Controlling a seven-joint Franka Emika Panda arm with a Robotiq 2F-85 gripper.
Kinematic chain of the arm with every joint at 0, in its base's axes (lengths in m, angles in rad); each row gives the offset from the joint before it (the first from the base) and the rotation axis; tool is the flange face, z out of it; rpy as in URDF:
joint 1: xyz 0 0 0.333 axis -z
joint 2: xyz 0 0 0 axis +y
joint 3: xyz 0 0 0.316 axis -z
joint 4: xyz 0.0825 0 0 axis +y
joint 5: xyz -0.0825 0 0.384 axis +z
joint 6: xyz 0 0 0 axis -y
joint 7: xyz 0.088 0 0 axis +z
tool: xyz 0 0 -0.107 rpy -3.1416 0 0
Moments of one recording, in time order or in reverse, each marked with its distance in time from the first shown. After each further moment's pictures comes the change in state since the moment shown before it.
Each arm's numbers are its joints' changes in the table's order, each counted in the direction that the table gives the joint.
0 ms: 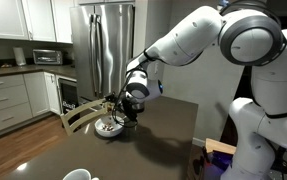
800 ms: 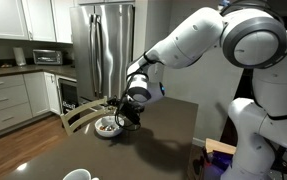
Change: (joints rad) arm -0.077 0.022 0.060 0.045 0.000 0.002 -0.001
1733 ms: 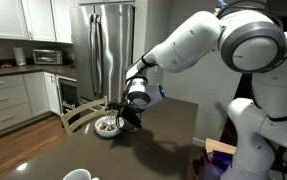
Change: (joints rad) arm -0.024 0.043 0.010 0.009 0.000 0.000 -0.001
